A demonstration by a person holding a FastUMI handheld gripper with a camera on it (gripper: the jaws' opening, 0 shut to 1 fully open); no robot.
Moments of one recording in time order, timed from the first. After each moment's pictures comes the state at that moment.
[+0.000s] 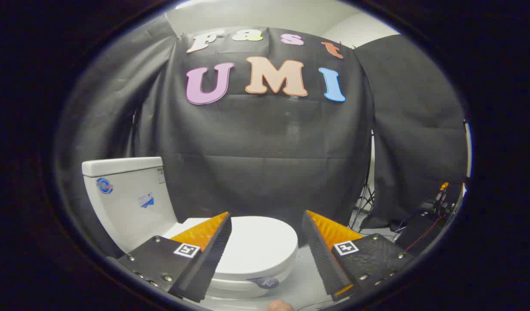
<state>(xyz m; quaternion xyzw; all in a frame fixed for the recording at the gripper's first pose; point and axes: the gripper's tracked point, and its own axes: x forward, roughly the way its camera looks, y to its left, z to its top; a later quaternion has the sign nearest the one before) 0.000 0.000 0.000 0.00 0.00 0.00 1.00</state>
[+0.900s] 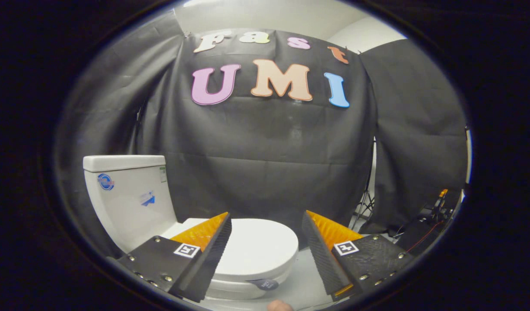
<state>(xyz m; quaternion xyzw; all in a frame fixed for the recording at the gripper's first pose) 0.001 0.011 -0.003 -0.02 -0.01 0.00 1.00</state>
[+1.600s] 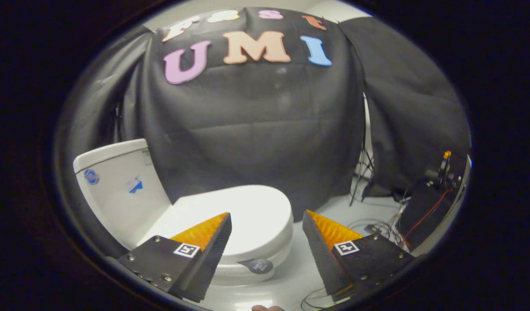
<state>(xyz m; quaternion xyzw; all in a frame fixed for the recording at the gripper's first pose) 0.018 -0.041 -0.112 0.06 0.15 -0.03 0.99</state>
